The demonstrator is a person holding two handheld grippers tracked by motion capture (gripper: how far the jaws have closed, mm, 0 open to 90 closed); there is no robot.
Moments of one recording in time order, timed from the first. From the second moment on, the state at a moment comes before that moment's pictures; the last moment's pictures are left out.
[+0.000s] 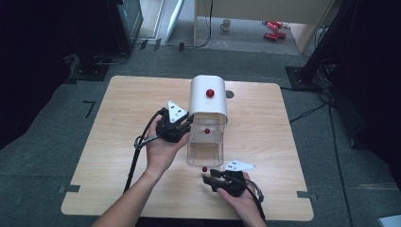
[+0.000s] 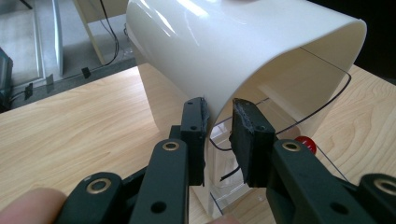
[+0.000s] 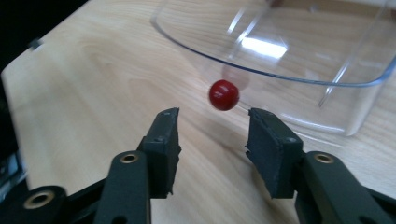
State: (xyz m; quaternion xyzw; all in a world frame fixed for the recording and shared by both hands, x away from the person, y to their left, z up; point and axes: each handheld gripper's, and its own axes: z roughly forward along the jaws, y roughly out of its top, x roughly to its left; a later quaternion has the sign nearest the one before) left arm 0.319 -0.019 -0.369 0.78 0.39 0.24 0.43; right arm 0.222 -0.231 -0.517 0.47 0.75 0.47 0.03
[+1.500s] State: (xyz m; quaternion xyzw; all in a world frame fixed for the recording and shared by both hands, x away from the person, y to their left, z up) left arm 0.327 -0.023 -0.372 0.78 0.38 0.26 0.43; right arm 0.246 -0.222 -0.504 0.49 0.72 0.49 0.03
